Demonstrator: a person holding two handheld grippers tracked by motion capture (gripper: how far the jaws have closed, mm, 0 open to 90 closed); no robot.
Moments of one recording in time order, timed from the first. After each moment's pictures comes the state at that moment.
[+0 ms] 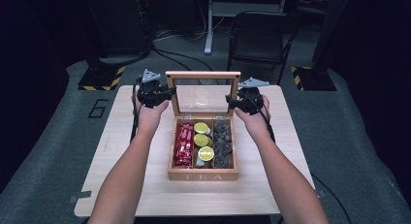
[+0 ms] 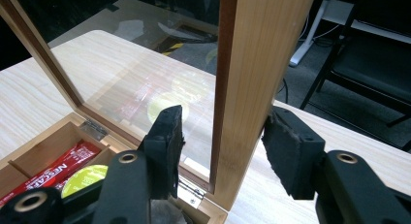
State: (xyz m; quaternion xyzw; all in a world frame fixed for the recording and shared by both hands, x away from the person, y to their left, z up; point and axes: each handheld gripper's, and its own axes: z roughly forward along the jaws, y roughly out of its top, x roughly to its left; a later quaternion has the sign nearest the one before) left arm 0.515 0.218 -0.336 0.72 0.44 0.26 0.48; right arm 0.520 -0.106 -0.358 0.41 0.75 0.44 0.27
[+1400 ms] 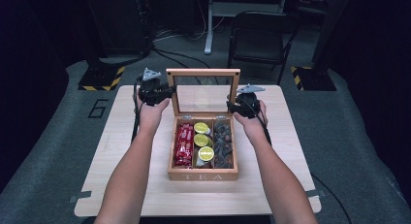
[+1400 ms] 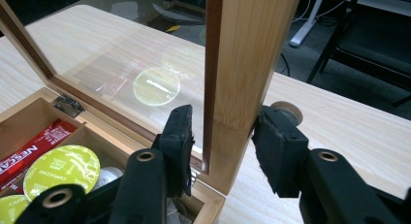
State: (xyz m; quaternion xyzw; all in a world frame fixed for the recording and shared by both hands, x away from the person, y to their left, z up) left arm 0.524 0.218 -0.338 0.71 0.45 0.26 0.48; right arm 0.536 -0.109 -0.395 0.42 0.76 0.42 0.26
